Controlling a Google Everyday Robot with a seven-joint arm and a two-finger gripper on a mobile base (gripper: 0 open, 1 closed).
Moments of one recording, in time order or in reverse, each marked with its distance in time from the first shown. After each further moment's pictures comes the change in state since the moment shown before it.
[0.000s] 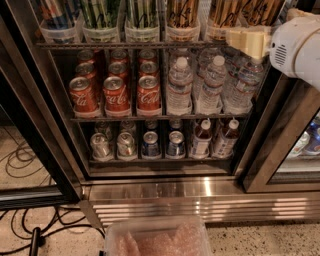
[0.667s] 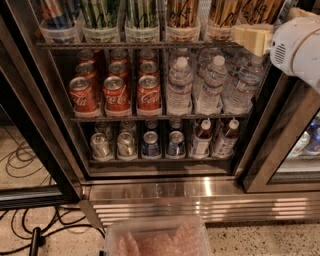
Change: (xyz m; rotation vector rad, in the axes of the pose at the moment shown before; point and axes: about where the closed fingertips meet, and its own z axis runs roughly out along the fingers) arm 0.002 -0.014 0.010 0.046 -0.025 0.003
